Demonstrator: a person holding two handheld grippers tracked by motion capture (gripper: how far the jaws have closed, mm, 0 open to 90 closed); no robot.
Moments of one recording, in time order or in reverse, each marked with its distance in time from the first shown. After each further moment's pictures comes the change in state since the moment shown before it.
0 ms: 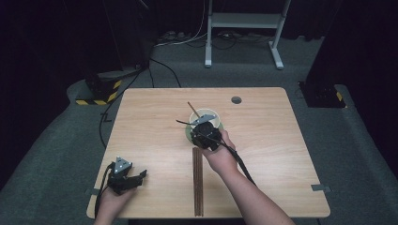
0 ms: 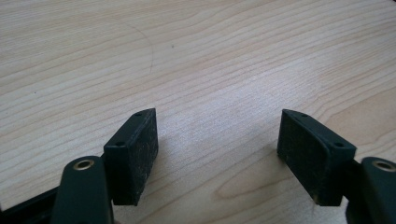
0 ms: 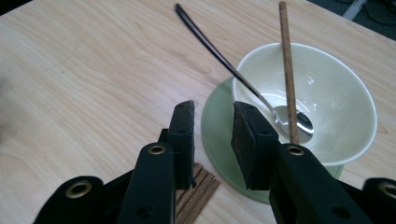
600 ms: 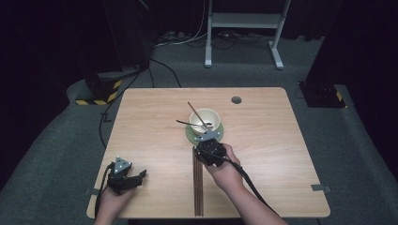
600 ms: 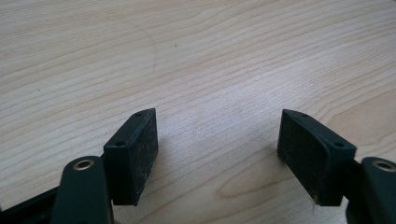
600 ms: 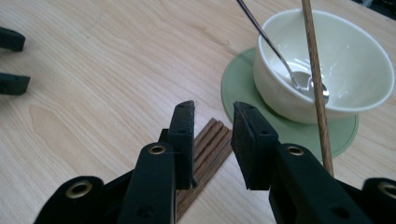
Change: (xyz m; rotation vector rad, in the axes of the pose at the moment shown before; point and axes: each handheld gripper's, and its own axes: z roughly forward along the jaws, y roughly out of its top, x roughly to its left) left arm 0.000 0.000 -0.001 0.003 0.013 0.000; right arm 0.019 -0.040 -0.020 -0.004 0.009 -0.017
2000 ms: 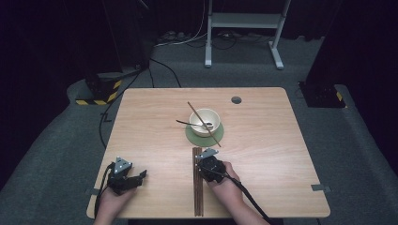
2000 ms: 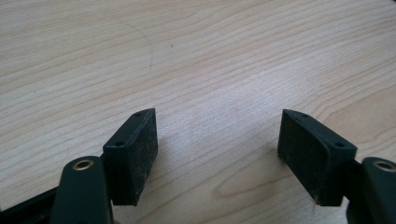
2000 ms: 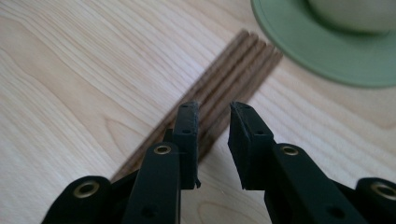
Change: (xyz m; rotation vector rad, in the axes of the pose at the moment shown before) left arm -0.002 -0.001 0.000 -0.003 -0.012 -0.007; right arm 0.015 -0.059 0.033 0.121 -0.004 -0.002
